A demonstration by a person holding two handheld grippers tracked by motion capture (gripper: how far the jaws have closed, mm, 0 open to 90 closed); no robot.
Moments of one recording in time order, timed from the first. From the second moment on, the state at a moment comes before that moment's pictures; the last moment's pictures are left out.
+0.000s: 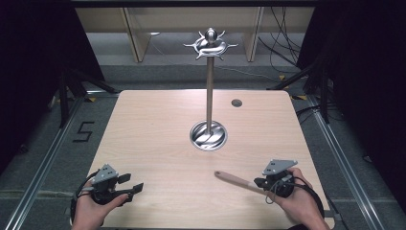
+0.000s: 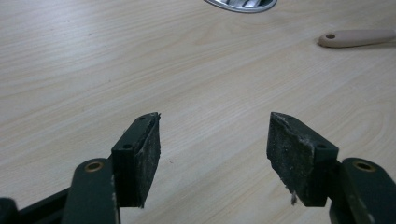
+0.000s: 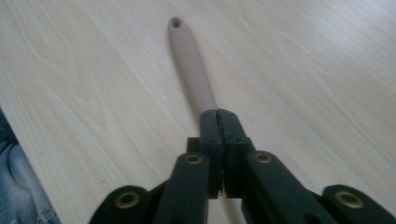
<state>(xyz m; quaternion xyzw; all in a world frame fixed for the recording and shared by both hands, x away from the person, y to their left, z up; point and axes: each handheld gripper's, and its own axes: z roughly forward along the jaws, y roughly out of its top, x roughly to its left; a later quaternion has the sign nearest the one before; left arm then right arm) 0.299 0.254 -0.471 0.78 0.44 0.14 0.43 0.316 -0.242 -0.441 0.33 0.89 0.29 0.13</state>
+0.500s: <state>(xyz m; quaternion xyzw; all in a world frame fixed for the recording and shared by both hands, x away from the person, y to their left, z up) 0.297 0.250 -0.471 0.78 0.43 0.14 0.42 0.332 -0.213 -0.448 0.32 0.93 0.19 0.05</state>
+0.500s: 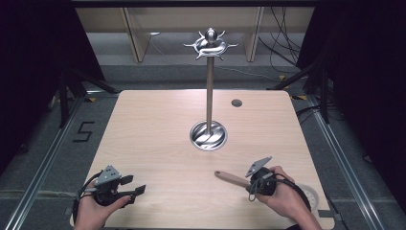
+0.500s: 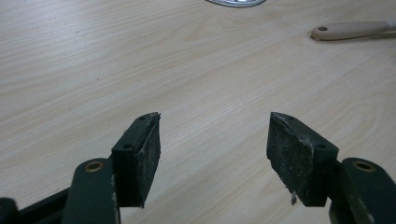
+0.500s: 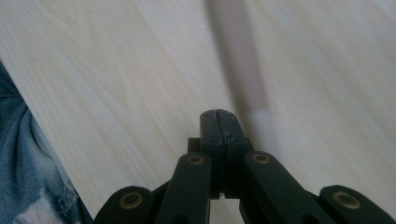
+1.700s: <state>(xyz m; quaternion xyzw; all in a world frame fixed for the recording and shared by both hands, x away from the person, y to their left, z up) 0.298 0.247 -0.472 0.79 0.43 0.13 0.42 0.389 -0.164 -0.473 0.31 0.94 0.09 0.04</state>
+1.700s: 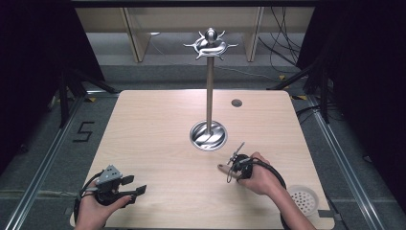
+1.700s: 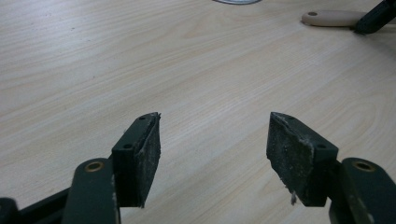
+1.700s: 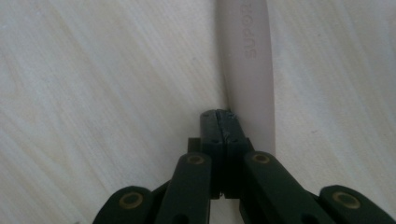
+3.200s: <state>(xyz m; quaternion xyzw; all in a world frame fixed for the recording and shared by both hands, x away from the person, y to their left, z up) 0.299 0.247 -0.473 0.78 0.43 0.12 0.43 0.402 -0.210 -0.450 0.35 0.93 0.07 0.04</state>
